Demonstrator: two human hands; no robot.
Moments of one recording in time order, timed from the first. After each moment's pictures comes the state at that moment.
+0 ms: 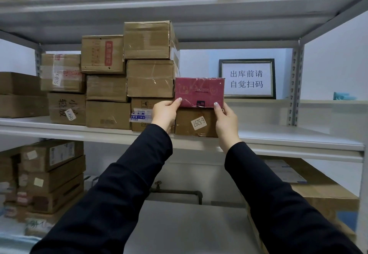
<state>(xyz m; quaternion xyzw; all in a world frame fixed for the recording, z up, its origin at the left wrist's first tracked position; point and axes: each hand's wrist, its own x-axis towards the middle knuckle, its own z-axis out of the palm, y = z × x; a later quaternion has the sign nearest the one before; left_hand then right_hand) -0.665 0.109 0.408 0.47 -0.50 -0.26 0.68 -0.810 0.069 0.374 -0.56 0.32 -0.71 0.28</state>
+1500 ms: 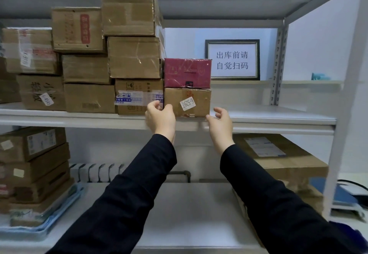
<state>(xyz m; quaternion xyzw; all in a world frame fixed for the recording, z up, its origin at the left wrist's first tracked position) -0.696 0.111 0.353 0.47 -0.38 -0.23 0.76 -0.825 0.096 0.326 -0.52 0.47 -0.66 0.26</state>
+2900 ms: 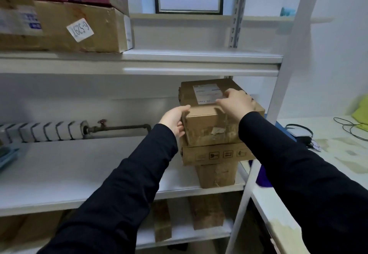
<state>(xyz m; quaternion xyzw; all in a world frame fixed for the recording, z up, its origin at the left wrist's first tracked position) -0.909 0.076 0.215 0.52 -0.35 -0.65 0.44 -1.079 0.070 0.237 -0.58 0.77 -0.27 0.02</state>
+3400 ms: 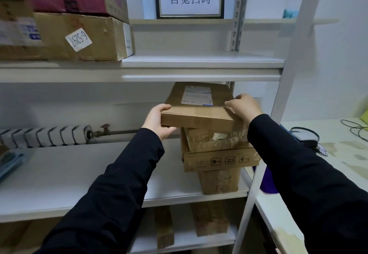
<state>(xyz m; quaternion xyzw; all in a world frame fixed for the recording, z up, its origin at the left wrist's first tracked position) -0.876 0.061 0.224 0.39 -0.22 -0.70 0.55 -1.102 0.061 0.245 -0.51 0.73 -0.41 0.21</state>
